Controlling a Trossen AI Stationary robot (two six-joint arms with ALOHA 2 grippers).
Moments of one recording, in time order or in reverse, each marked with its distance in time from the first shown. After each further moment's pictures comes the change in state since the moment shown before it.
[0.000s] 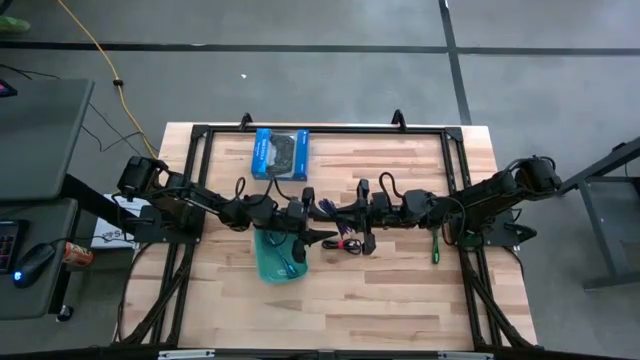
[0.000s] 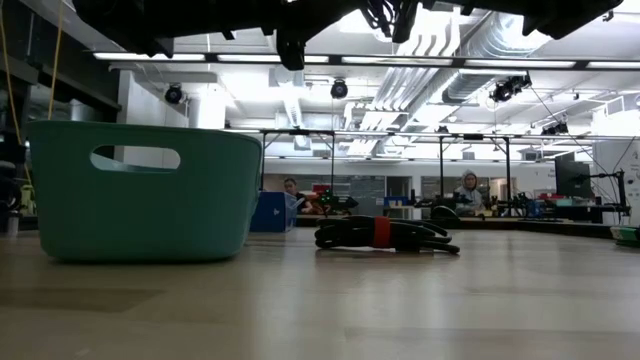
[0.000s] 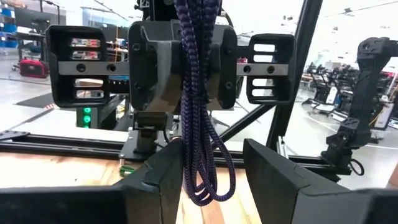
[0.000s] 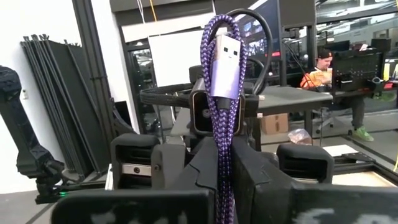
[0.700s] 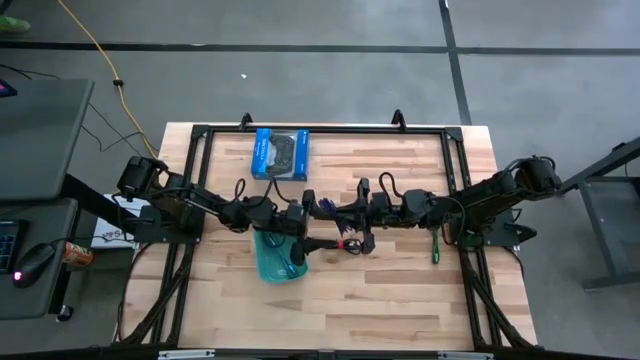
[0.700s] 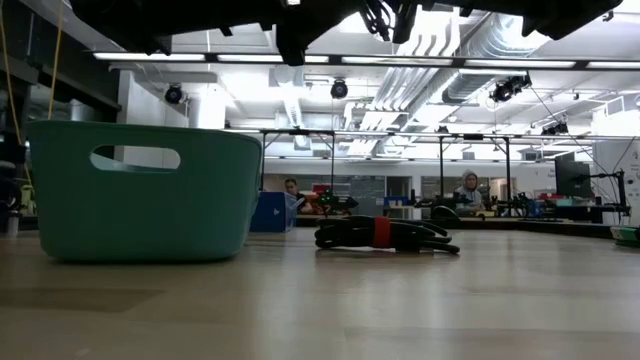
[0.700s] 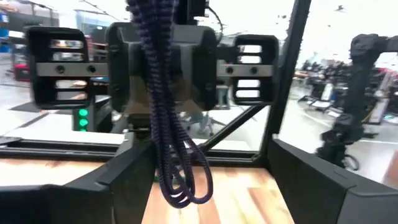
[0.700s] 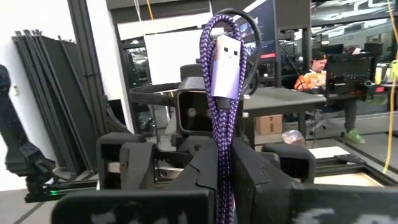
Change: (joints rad) left arm -0.009 0.000 0.000 0.007 0.012 0.014; right arm 0.000 0.001 0.000 0.000 0.010 -0.024
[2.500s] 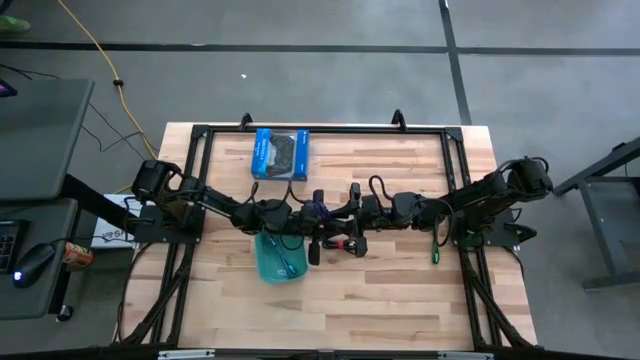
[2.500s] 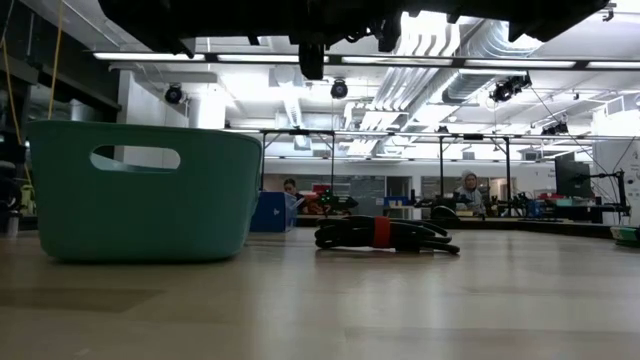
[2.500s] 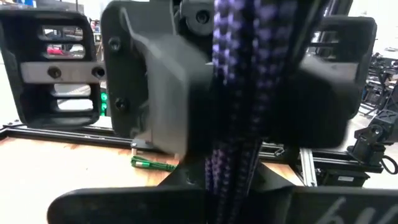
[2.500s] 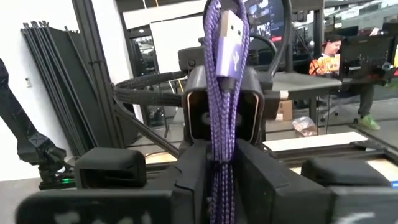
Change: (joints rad) left arm 0.003 0.110 0.123 -0.081 -0.090 -0.013; right arm 0.000 0.076 0.049 -0.027 -0.040 0.044
